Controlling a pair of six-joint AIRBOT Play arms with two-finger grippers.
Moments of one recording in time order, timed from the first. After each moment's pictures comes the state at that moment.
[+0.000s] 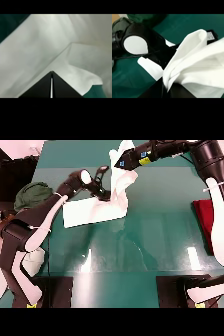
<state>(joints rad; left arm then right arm) -0.42 -1.91 1.82 1.14 -1.06 -1.50 0.36 -1.63 2.04 -0.88 1.27 1.28</state>
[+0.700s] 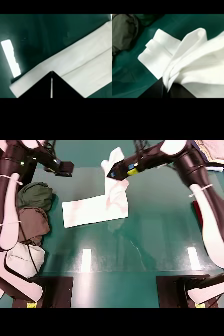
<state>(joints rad) -0.11 -1.77 2.08 1.30 -1.40 -1.49 0.44 -1.68 1.94 -0.88 1.18 1.23</state>
